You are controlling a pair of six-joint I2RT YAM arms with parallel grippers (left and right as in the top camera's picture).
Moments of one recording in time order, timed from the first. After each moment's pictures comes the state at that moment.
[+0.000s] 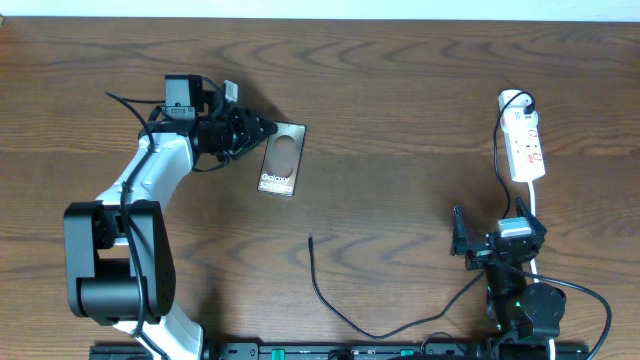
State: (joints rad) left arm 0.00 1.82 1.15 -0.36 0.69 -0.52; right arm -0.03 0.01 0.01 -0.06 -0.14 -0.14
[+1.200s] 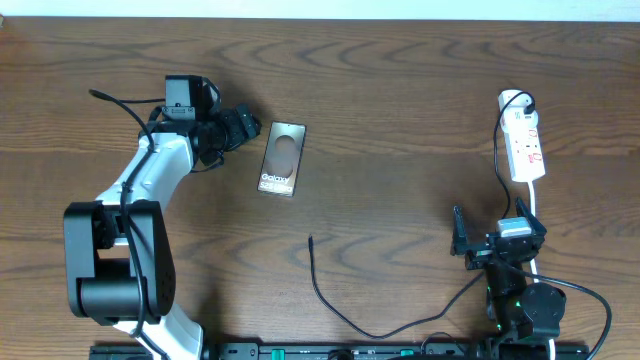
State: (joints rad) left arm 0.00 1.82 1.15 -0.38 0.35 -0.51; right arm -0.03 0.01 0.01 -0.06 -0.14 -0.14
